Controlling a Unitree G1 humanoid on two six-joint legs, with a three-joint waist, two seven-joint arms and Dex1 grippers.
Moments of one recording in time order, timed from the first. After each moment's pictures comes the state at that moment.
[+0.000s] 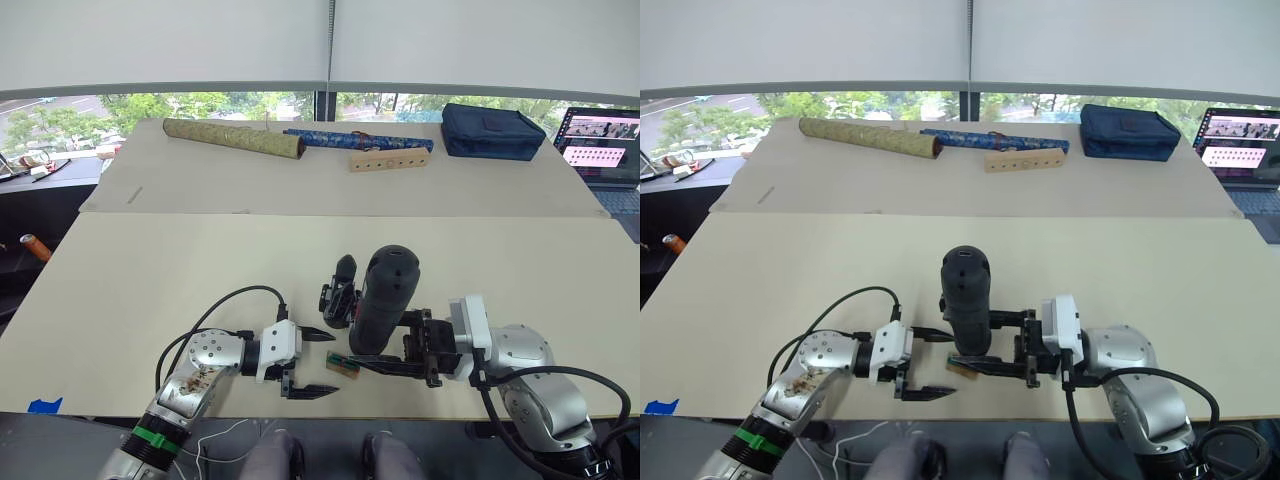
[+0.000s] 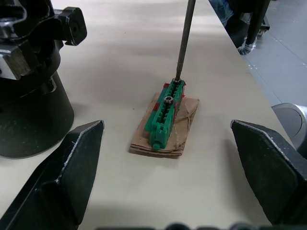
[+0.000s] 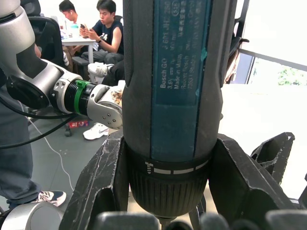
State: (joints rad) left arm -0.18 0.48 -0.32 -0.02 -0.18 -0.02 -1.17; right arm -0.07 -0.52 0.06 -0.45 0.55 0.14 1.17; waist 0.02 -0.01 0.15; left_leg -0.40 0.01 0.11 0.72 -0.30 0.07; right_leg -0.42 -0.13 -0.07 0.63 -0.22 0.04
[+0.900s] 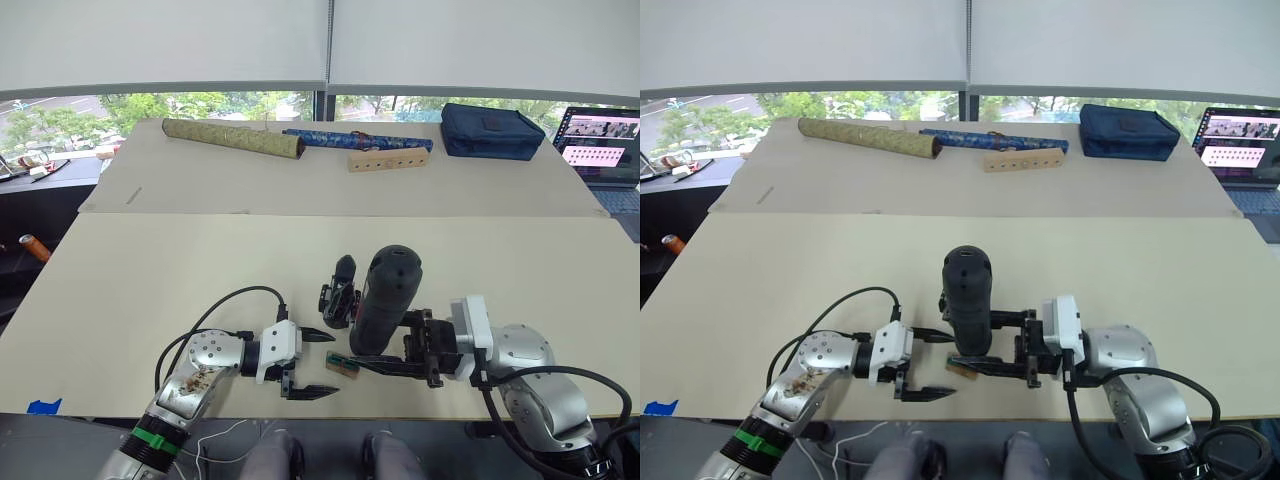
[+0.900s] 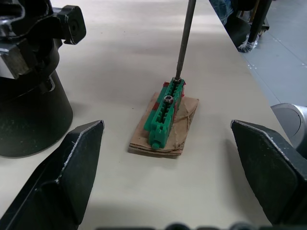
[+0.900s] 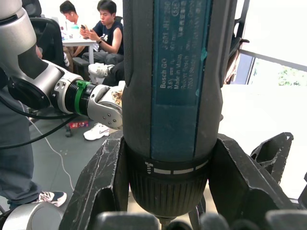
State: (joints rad) left arm -0.18 0.49 -0.32 -0.03 -0.18 0.00 -1.17; right arm -0.07 -0.53 0.06 -0.45 0.56 0.14 1.18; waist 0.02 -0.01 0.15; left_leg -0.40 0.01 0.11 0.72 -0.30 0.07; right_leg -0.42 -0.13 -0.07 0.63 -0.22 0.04
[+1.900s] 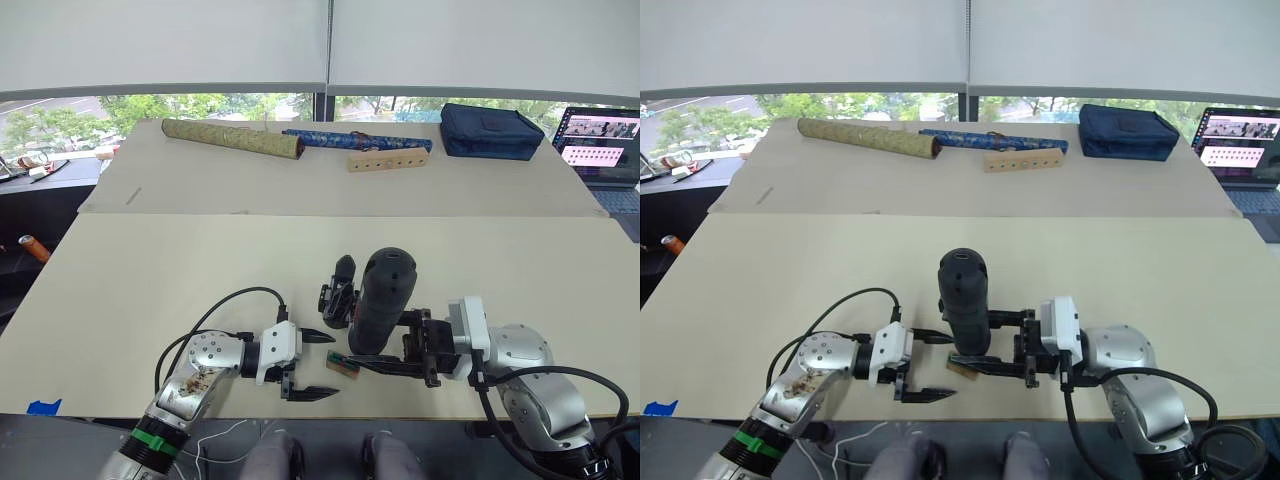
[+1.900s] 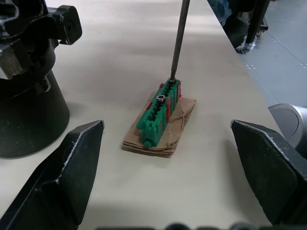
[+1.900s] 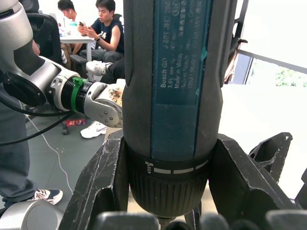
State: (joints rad) left arm -0.17 0.49 -0.32 -0.04 -0.18 0.00 -1.17; right arm -0.08 -0.52 0.07 -0.44 0.54 0.12 1.17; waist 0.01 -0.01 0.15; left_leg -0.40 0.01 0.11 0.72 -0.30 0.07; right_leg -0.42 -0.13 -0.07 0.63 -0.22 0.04
